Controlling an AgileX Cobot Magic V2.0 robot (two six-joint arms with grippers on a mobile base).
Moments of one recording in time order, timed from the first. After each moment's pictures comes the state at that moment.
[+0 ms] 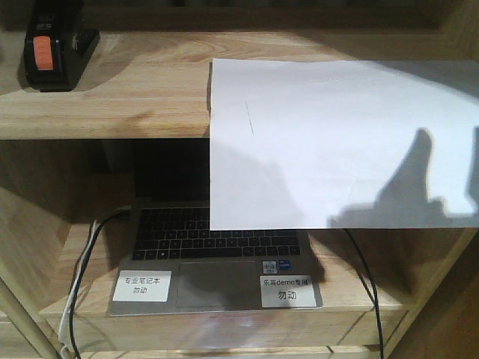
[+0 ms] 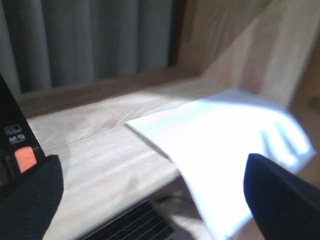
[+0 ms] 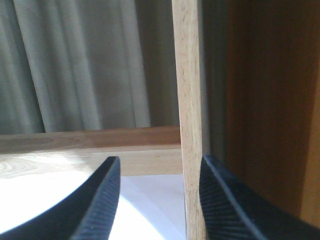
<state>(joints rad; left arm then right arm) -0.59 0.81 -1.26 -0.12 0.71 -0.01 -0.02 0.59 -1.10 0.13 0.61 -0.02</state>
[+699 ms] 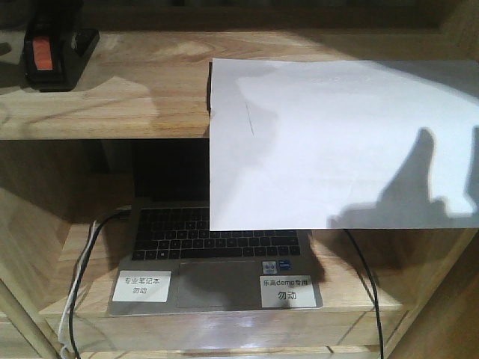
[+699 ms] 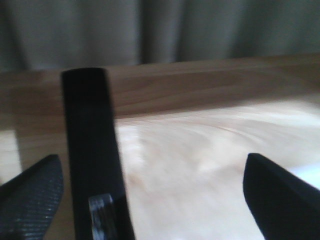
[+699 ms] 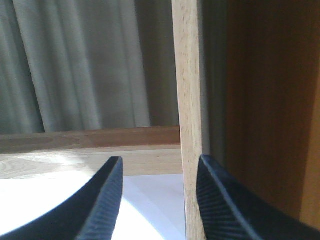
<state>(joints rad) -0.56 1.42 -1.83 0.39 1.06 -0.49 -0.02 0.59 -1.10 0.13 0.61 -0.02</state>
